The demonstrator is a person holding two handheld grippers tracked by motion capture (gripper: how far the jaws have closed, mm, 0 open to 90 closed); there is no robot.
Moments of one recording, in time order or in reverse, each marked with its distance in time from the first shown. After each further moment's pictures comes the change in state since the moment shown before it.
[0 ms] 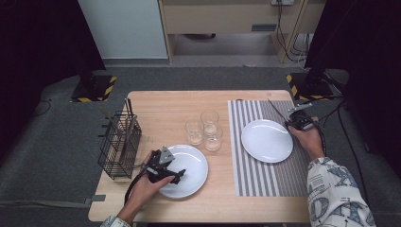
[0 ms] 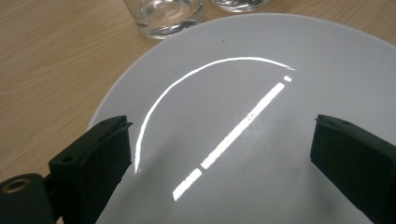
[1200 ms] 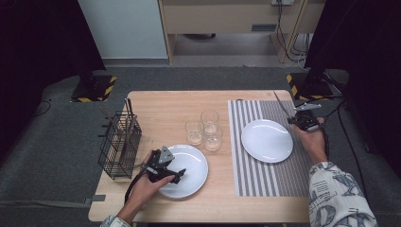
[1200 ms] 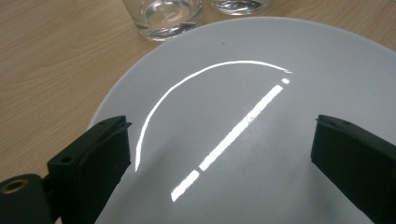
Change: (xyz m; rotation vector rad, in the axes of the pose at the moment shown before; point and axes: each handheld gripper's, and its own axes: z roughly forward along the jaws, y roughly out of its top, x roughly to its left) left arm 0.001 0.001 0.001 -0.005 -0.008 -0.007; right arm 0.004 -0.001 -0.030 -0.127 -0.028 0.059
